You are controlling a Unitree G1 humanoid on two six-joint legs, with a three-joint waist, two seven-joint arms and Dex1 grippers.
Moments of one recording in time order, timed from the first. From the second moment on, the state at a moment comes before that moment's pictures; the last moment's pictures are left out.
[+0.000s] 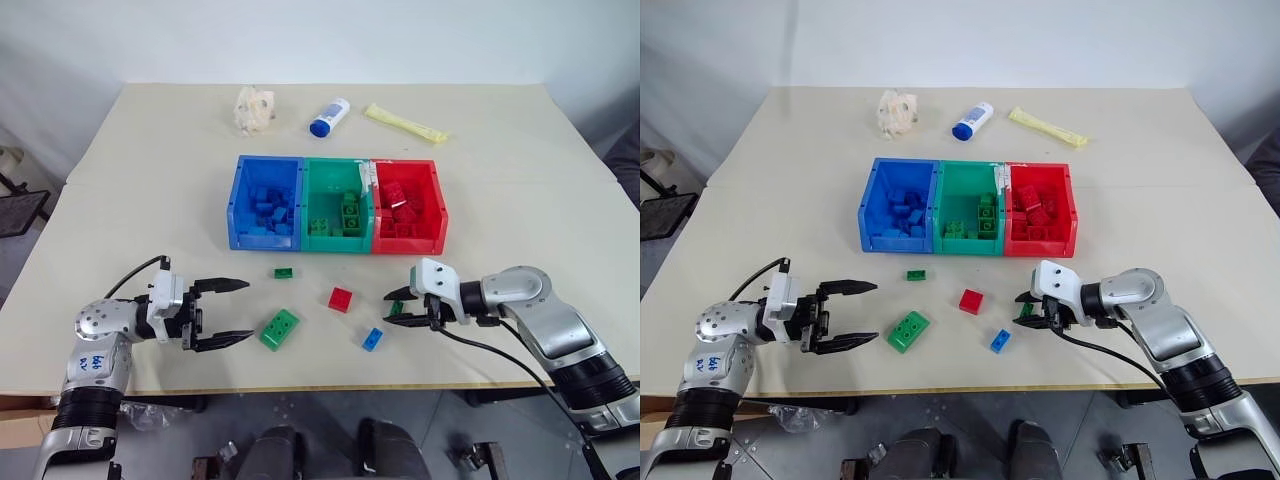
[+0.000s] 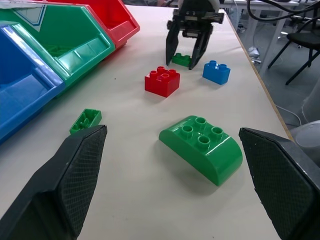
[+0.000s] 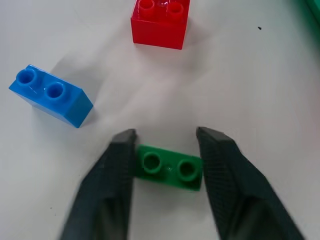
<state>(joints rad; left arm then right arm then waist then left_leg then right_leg) -0.28 0.61 0.14 0.32 -0.47 -0.15 -1.43 -0.44 -0.77 0.26 -0.01 0.18 0.30 1.17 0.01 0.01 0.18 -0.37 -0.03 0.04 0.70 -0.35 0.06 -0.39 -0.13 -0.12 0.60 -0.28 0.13</state>
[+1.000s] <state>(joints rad) -0.39 0.57 0.13 0.43 -0.45 -0.21 -1.43 -0.92 -0.38 0.14 0.39 0.19 0.20 0.92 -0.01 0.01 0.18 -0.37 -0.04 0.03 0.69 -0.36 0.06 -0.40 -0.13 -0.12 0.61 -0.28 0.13</state>
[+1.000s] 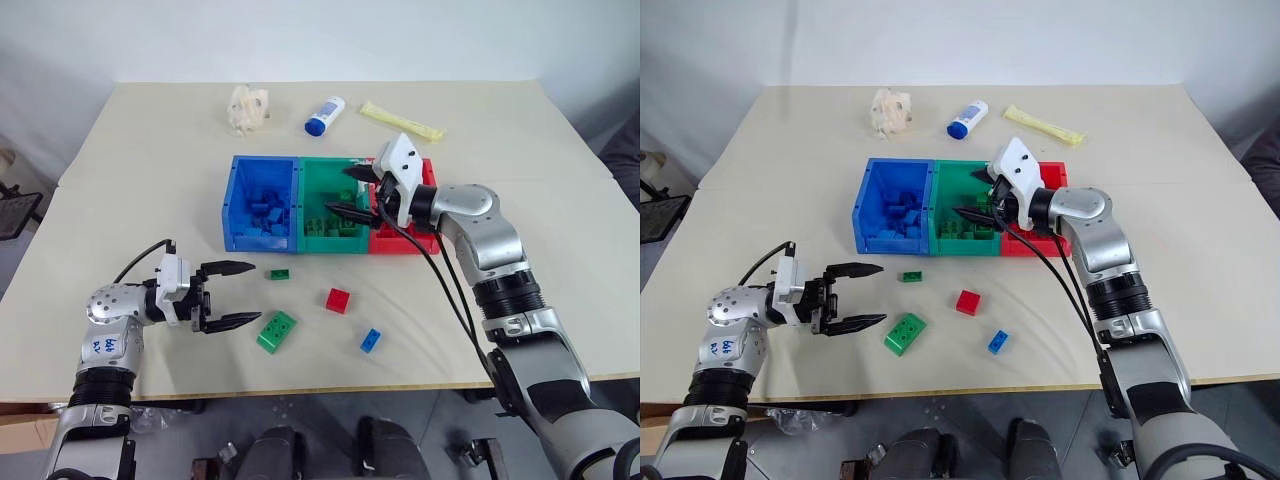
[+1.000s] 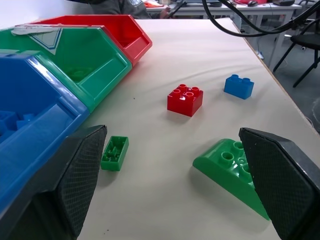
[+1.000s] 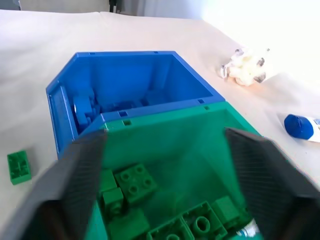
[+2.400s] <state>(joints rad) -0.36 0.59 0.12 0.39 -0.45 -0.19 -1.47 -0.17 -0.94 -0.02 -0.53 0.47 0.67 1.06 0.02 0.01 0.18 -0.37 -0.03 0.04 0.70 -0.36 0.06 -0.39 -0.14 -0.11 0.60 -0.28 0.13</state>
